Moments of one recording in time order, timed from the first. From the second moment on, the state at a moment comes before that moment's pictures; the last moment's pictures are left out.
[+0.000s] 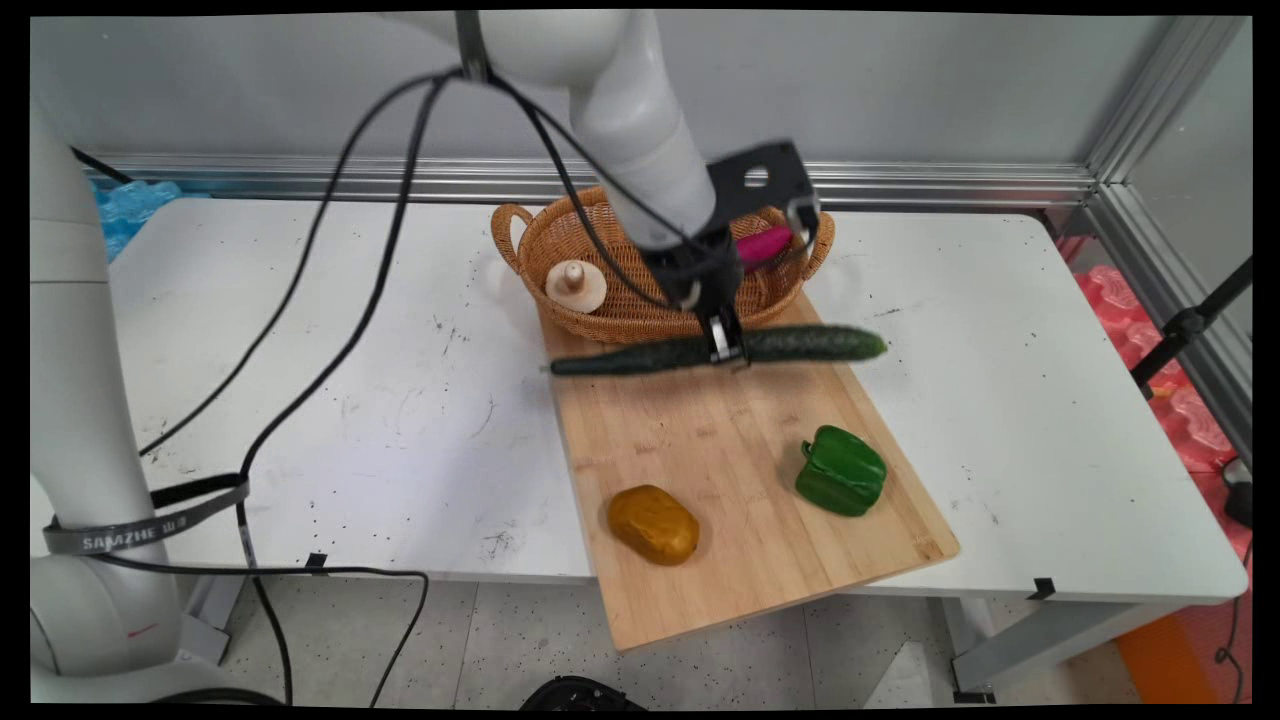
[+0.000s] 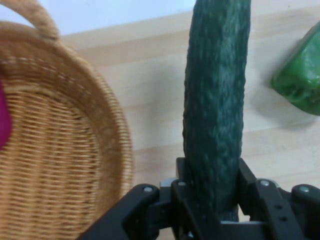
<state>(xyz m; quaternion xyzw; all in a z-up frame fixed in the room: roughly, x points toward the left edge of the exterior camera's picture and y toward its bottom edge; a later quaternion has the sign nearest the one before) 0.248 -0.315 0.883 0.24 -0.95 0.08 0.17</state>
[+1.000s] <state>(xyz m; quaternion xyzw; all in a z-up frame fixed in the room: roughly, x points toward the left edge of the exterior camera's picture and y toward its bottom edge) 0.342 -0.381 0.970 0.18 -0.97 0.16 0.08</state>
